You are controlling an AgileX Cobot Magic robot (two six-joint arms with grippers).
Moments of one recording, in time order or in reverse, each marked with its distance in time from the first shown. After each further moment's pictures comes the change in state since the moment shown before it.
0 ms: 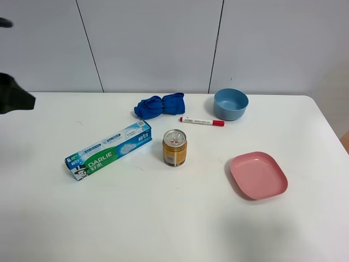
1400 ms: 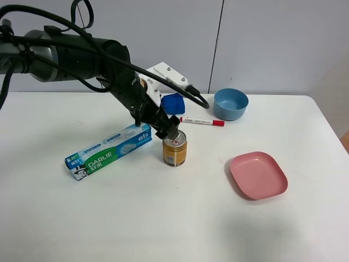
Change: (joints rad) left arm -0.576 0.805 -0.342 0.001 -0.278 0.025; right arm 0.000 0.000 0.000 0.000 0.000 0.000
